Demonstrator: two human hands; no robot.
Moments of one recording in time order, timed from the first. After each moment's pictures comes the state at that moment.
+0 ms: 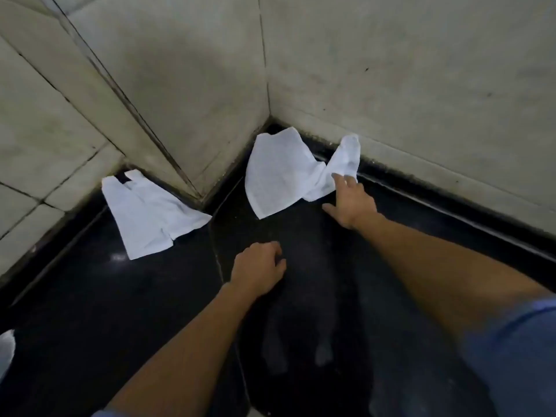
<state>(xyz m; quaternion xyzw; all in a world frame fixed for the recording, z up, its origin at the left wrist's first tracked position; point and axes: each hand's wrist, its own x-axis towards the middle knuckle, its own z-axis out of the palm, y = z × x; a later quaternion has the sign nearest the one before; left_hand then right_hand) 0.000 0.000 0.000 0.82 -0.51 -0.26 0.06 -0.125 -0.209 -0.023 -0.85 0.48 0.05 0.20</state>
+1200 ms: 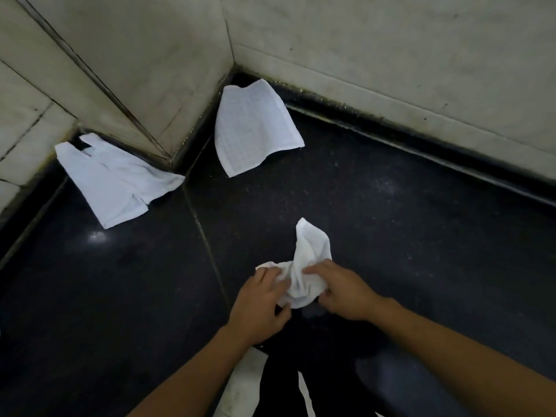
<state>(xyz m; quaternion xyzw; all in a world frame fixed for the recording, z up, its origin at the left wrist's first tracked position) -0.078 0.127 -0.061 0.70 -0.67 -0.23 0.12 -0.265 -0.001 -0.054 -0.80 0.37 0.13 0.46</state>
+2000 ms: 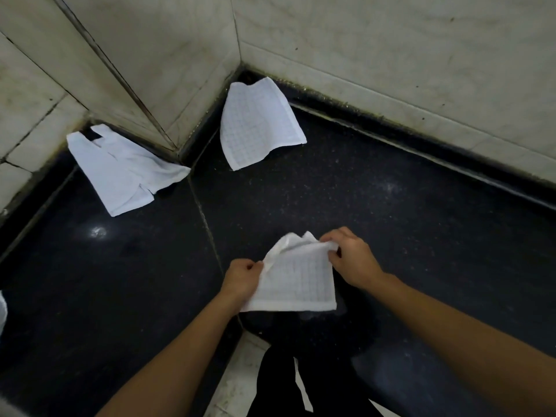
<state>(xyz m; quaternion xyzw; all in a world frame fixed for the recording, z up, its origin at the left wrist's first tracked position) -0.056 0.109 -0.043 0.83 -0.21 -0.48 0.22 -0.264 -0.026 -0.047 -0.82 0.45 -0.02 0.36</state>
